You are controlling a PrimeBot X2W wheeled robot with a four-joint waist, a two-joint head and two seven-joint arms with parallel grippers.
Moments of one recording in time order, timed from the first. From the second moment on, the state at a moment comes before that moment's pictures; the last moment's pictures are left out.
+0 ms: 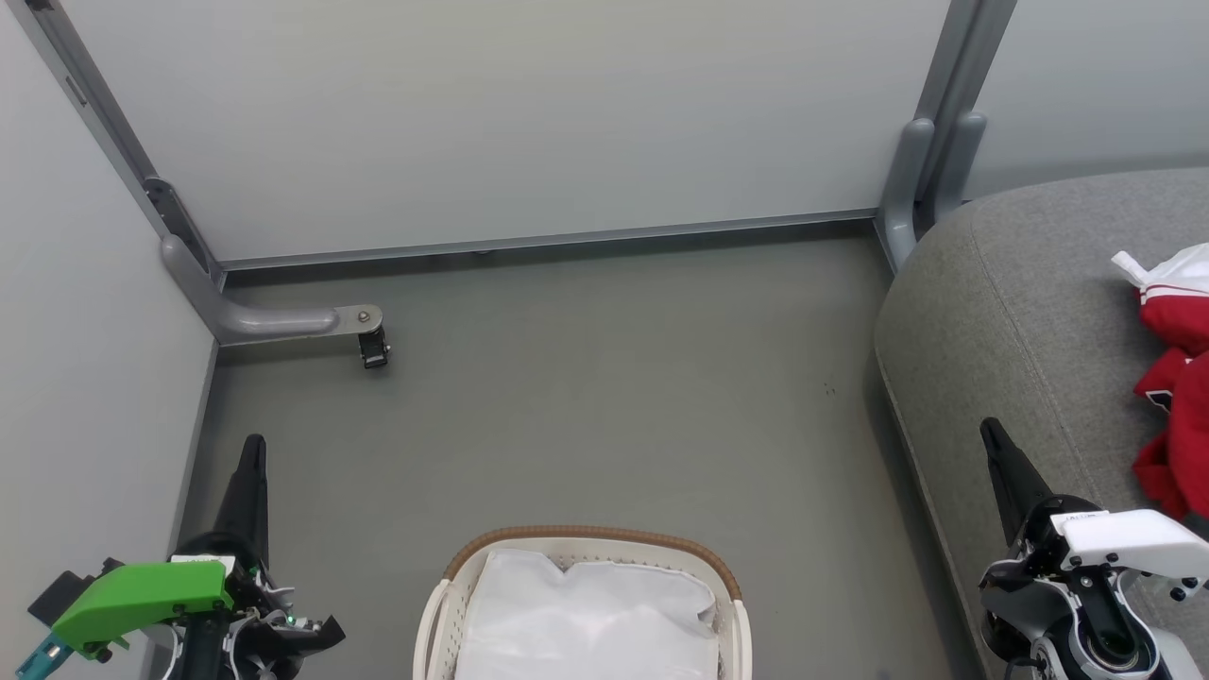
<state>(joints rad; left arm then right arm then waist) -0.10 0.05 0.11 0.24 -1.61 -0.13 0.11 -0.11 -0.05 -0.11 0.24 1.61 0.13 0.11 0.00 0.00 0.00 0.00</state>
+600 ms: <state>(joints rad) -0.10 0.05 0.11 0.24 -1.61 -0.13 0.11 -0.11 -0.05 -0.11 0.24 1.61 0.13 0.11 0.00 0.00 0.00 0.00</state>
